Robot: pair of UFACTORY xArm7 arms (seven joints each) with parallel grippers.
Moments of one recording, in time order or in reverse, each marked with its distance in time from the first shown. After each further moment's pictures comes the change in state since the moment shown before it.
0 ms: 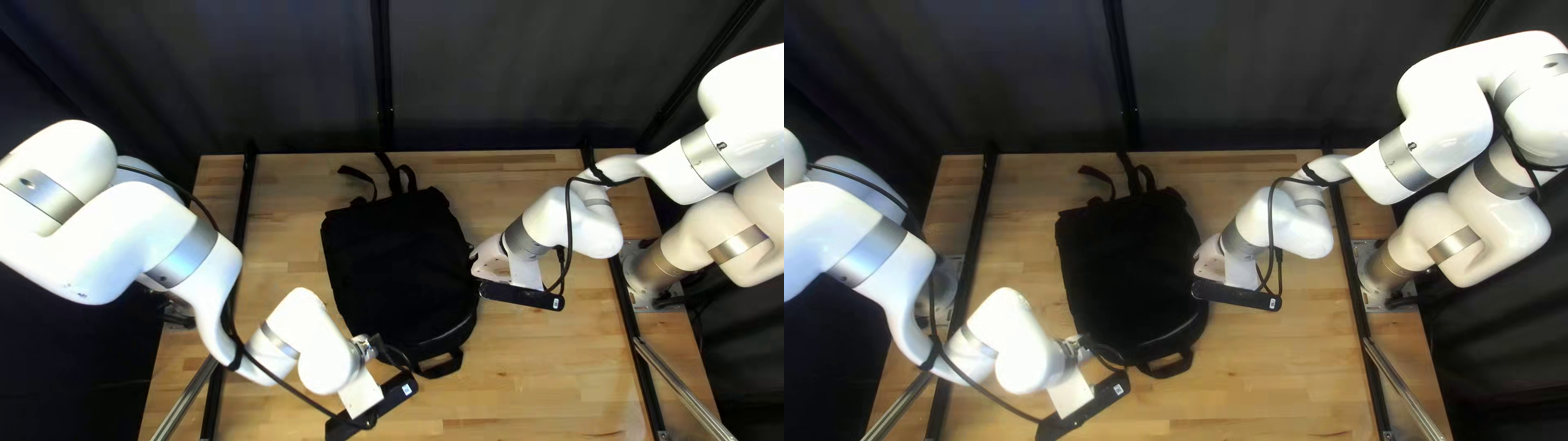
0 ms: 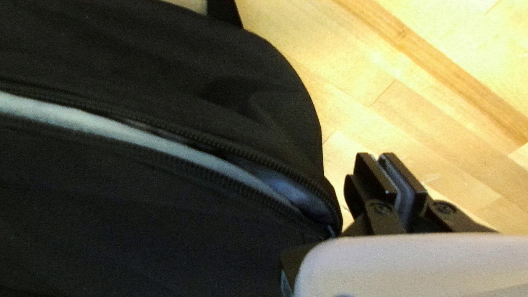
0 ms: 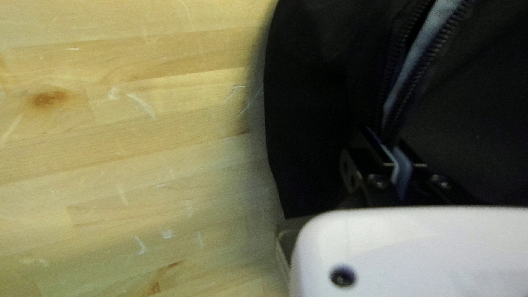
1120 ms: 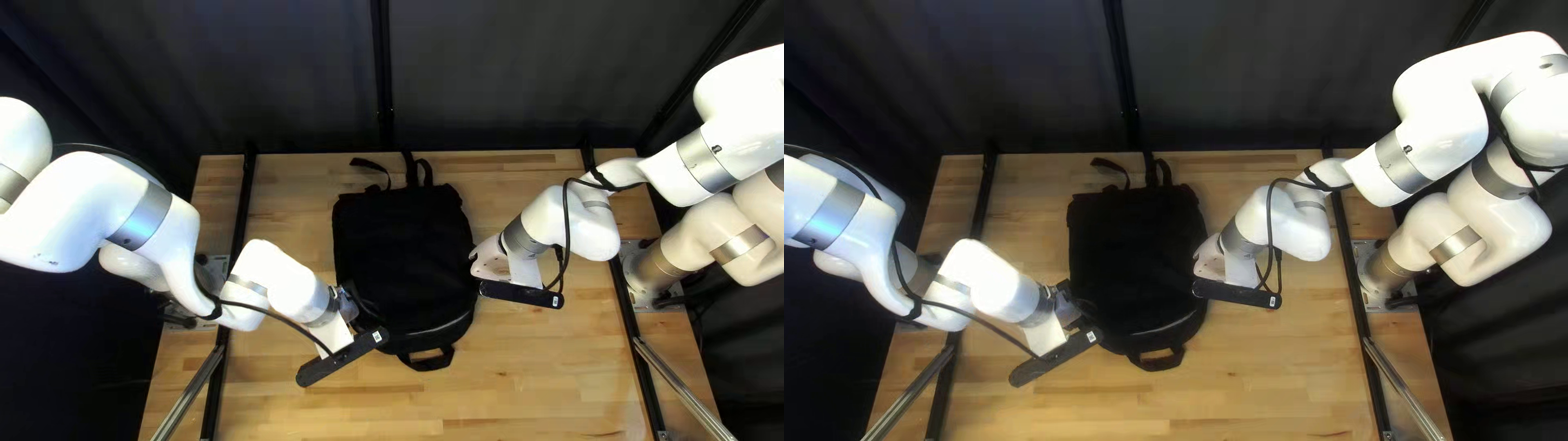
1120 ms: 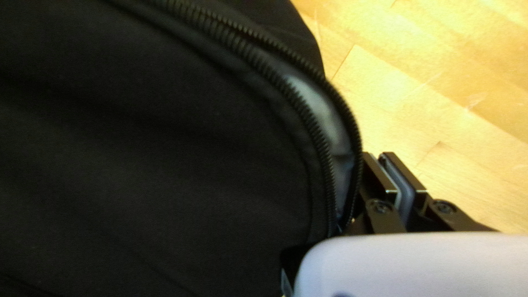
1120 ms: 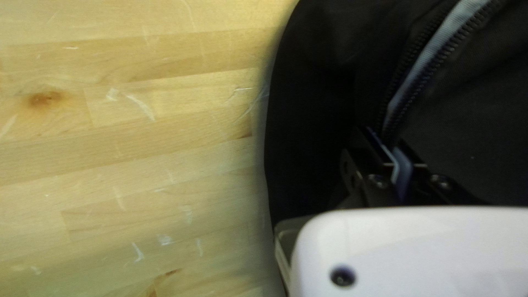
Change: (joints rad) left arm 0.043 -0.205 0.129 -0.277 -0.188 -0.202 0.360; right arm 0.066 0.018 -0.060 0.000 0.145 -0.014 -0.147
